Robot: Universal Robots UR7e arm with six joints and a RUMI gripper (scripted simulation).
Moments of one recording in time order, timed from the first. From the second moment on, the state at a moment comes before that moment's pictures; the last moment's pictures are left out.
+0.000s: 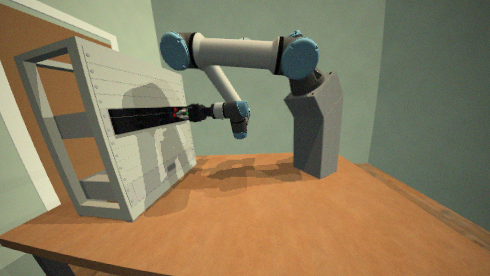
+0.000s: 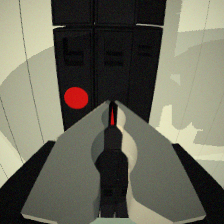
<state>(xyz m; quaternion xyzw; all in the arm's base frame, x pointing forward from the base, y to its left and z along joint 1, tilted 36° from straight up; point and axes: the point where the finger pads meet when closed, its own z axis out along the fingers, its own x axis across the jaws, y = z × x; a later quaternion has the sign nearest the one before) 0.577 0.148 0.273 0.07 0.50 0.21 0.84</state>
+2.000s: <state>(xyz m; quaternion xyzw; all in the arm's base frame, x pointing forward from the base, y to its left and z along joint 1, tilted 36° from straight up) 0.597 0.150 0.284 0.07 0.50 0.21 0.84</state>
